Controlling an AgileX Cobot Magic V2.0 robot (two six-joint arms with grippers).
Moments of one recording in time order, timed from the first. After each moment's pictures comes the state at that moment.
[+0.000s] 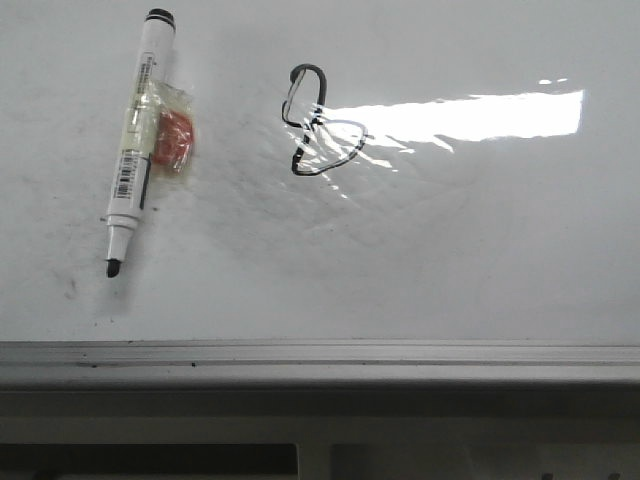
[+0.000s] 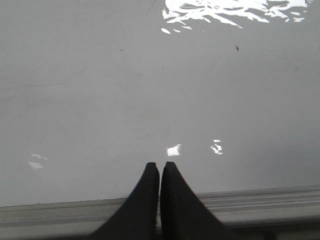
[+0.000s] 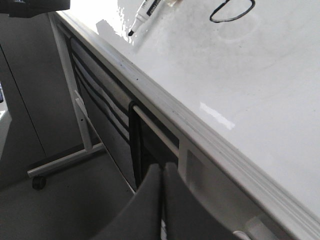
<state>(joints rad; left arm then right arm) -0.04 0.00 -0.01 -0.16 0.33 0.14 0.87 0.32 0.00 -0.11 -0.01 0.06</state>
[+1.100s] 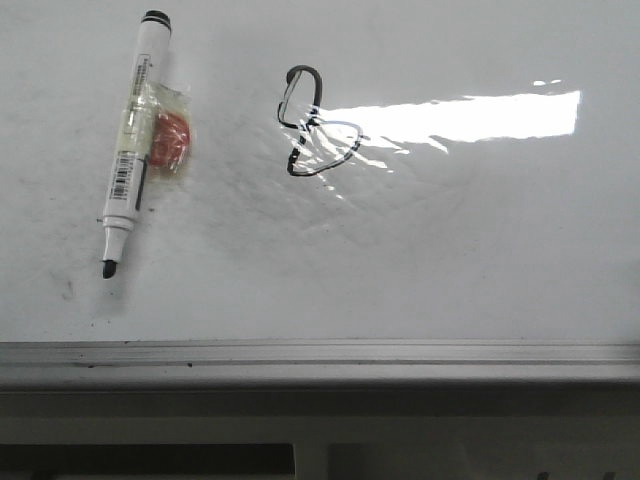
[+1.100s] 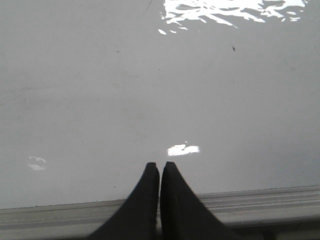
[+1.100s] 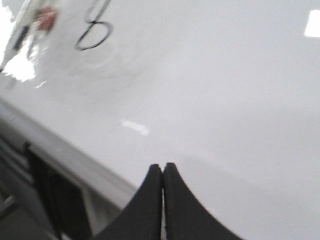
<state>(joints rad) -0.04 0.00 -0.01 -0.16 0.33 0.14 0.48 0.30 0.01 -0.08 -0.07 0.06</state>
